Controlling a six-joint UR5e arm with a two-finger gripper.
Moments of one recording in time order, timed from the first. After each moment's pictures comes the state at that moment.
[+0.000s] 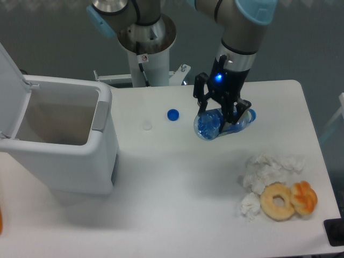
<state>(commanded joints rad) 2.71 -1.68 -1.61 -1.29 1.23 1.44</state>
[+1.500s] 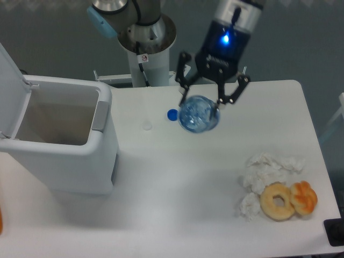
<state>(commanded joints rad) 2.72 -1.51 -1.56 -1.25 0.77 0.86</state>
